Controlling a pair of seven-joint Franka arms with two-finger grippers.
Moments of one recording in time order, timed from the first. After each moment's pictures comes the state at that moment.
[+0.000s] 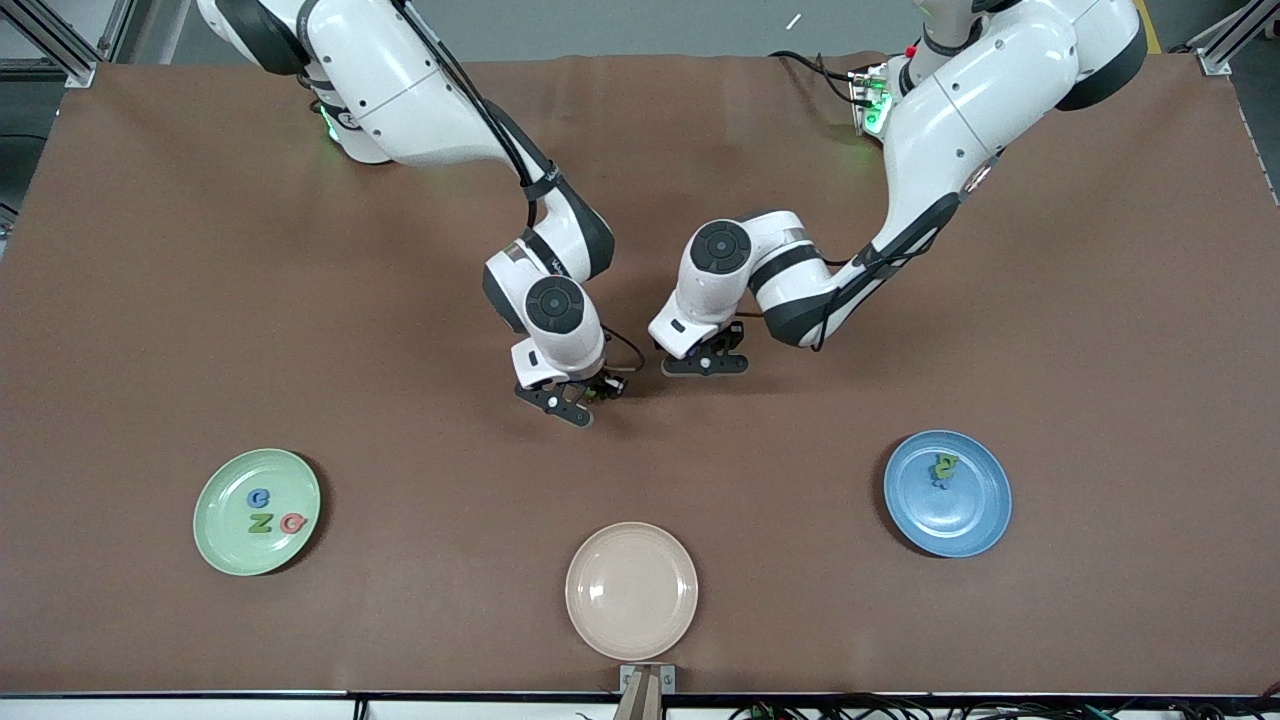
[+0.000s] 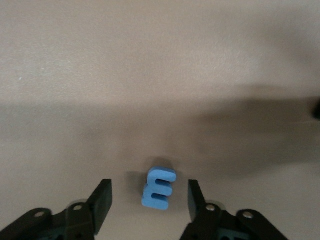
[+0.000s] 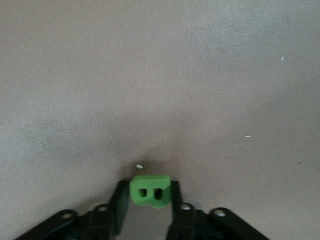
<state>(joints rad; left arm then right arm) -0.06 0.82 -0.77 -1.81 0.74 2.35 -1.18 0.64 0.76 0.03 -1.61 0.01 2.37 1.12</state>
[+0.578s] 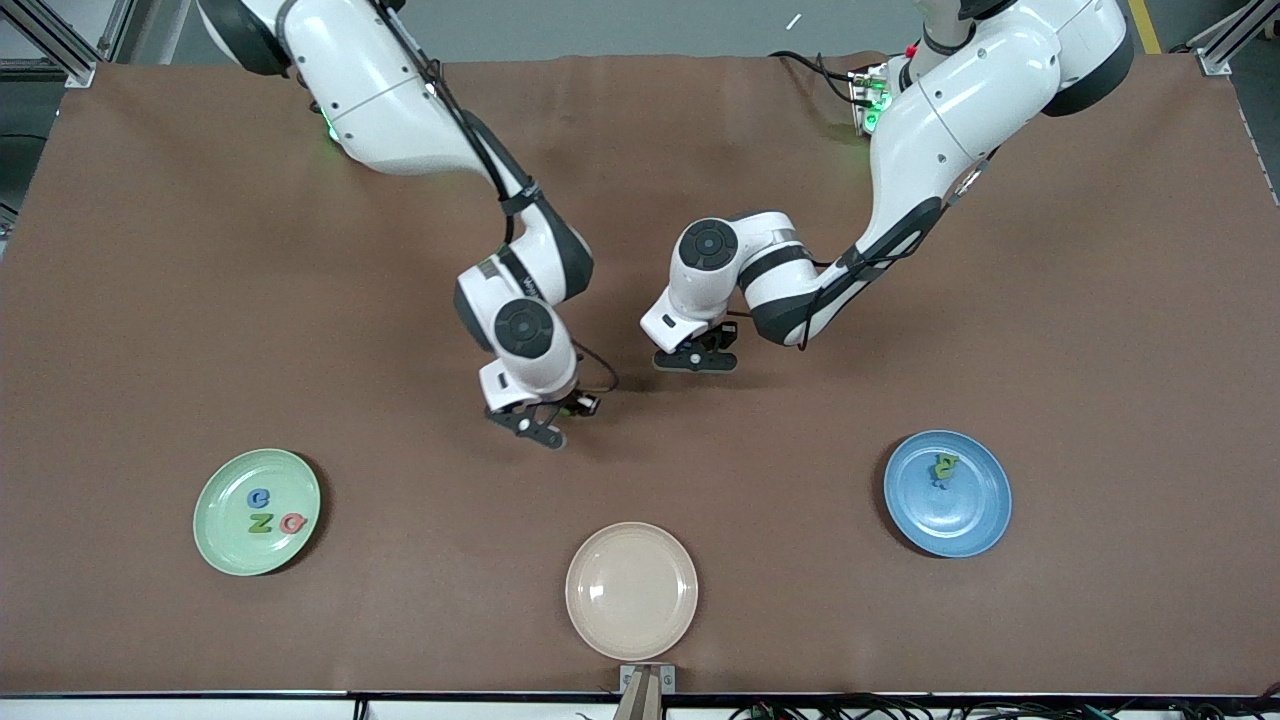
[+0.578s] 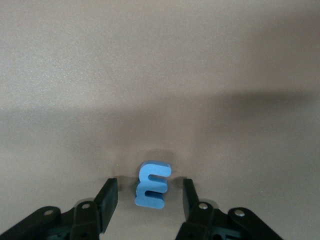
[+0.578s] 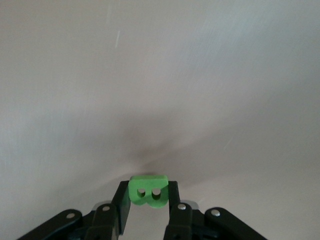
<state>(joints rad) -0.09 0.84 -0.76 -1.81 0.76 2.35 -1.17 0.54 0.74 -0.01 -1.52 0.01 2.23 0.91</state>
